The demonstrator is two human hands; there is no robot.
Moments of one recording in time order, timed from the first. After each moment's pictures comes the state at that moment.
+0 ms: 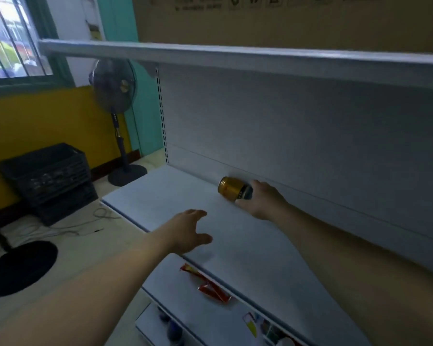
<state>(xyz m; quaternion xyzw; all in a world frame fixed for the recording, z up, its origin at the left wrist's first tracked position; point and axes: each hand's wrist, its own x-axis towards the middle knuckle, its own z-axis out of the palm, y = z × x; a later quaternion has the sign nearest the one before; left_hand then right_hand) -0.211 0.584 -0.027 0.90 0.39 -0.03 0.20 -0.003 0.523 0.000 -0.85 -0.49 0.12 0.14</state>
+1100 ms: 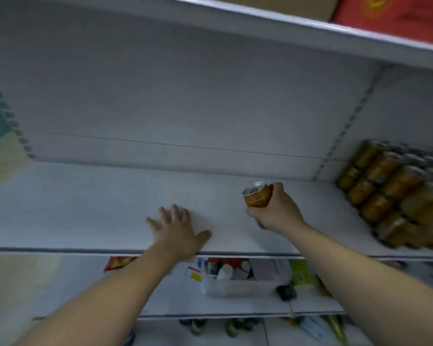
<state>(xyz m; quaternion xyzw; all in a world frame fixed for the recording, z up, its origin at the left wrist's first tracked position) -0.151 0.524 -0.096 0.96 0.24 -0.12 0.10 -0.041 0.329 -0.025 -0.95 -0.13 0.07 0.28</state>
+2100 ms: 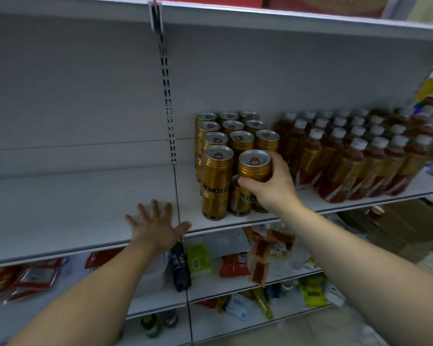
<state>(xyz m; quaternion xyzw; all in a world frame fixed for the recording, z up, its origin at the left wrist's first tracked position) 0.011 0.154 -0.108 0.97 0.19 -0.11 0.05 0.070 -0.090 0.005 -0.83 -0.12 -0.08 0.54</state>
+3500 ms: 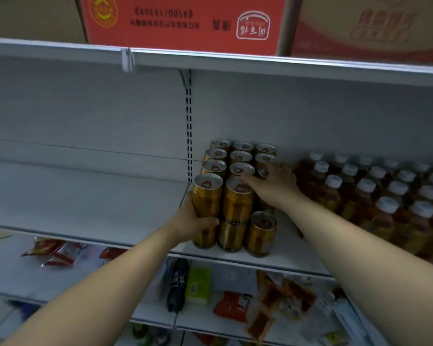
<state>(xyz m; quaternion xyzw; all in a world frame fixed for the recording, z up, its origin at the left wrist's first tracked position) 0.064 0.058 -0.042 0.77 0.17 0.11 0.60 0.198 -0.108 0.039 -0.94 -0.22 0.03 0.27</state>
